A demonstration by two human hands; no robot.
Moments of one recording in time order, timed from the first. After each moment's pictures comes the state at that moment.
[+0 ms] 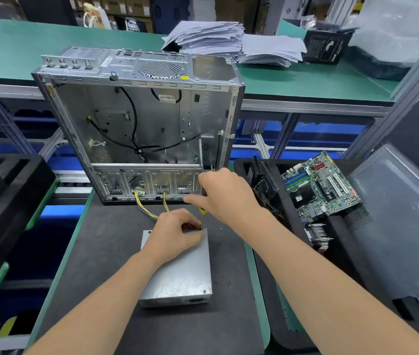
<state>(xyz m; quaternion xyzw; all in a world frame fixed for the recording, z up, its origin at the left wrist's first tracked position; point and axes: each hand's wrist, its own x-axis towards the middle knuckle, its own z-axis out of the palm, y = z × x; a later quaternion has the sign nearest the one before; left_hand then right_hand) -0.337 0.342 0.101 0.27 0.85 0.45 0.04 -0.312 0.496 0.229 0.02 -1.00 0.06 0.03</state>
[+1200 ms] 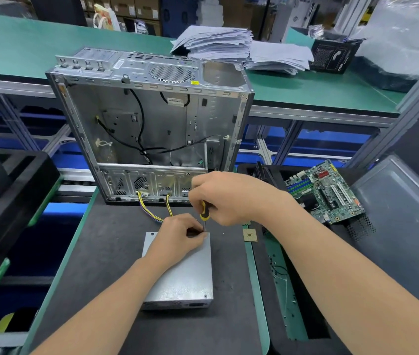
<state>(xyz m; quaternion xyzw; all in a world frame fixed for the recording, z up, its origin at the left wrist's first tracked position) -0.337 0.344 0.091 0.28 0.85 0.45 0.00 -0.315 0.504 0.274 0.30 -0.95 -0.02 -0.09</state>
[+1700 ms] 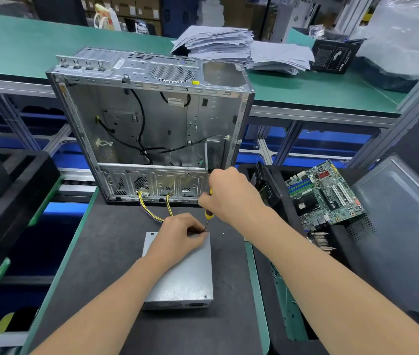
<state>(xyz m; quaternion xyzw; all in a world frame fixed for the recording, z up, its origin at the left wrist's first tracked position) -0.337 0.347 0.093 0.27 0.85 0.45 0.00 -0.317 0.490 0.245 -0.05 -0.99 0.12 0.01</state>
